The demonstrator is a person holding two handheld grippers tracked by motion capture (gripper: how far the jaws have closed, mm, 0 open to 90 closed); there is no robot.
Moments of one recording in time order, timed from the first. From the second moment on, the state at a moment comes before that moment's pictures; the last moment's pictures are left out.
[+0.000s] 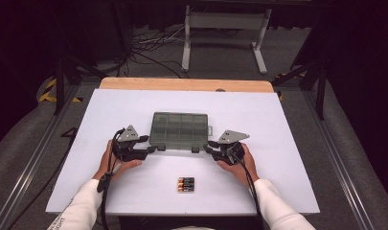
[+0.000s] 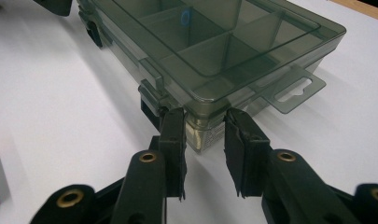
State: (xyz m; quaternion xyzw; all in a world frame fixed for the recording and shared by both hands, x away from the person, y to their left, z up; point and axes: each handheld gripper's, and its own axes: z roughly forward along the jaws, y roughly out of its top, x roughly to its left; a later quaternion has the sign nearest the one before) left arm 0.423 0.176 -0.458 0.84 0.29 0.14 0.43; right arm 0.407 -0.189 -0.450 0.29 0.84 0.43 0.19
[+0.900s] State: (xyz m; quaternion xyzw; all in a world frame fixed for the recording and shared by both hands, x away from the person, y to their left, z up) left arm 0.416 0.165 -0.454 0.83 0.31 0.16 0.43; right arm 0.401 -0.187 -0.446 0.28 0.83 0.43 0.22
